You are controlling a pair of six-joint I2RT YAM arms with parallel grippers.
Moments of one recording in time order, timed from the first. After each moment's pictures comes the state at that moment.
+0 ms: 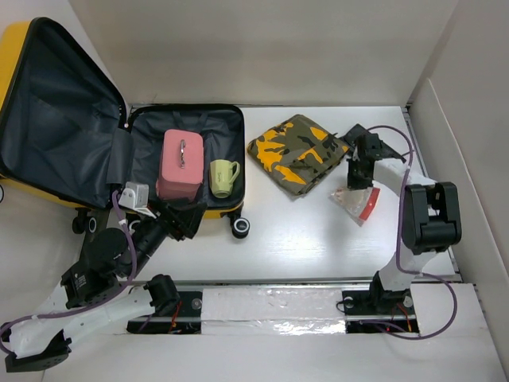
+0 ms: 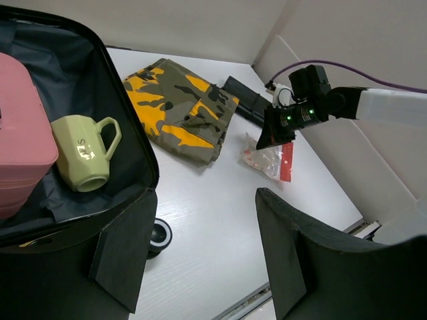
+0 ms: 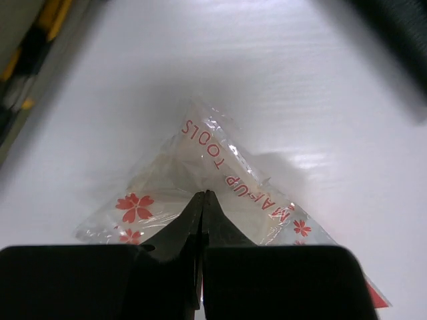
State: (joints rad) left arm -1.06 0.32 0.84 -0.53 -0.52 -0.46; right arm 0.05 1.76 1.14 -0.46 0.04 0.13
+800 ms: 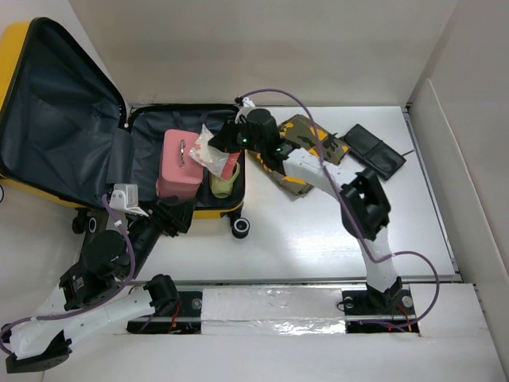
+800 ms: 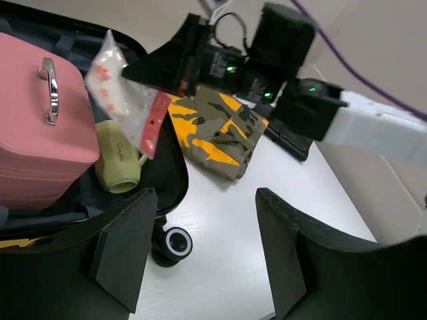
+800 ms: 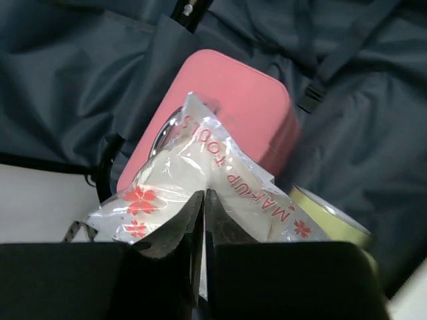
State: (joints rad) left arm -1.06 0.30 0.83 -0.54 -0.67 -0.48; right arm 0.73 2.06 1.76 0.10 -0.23 0.59
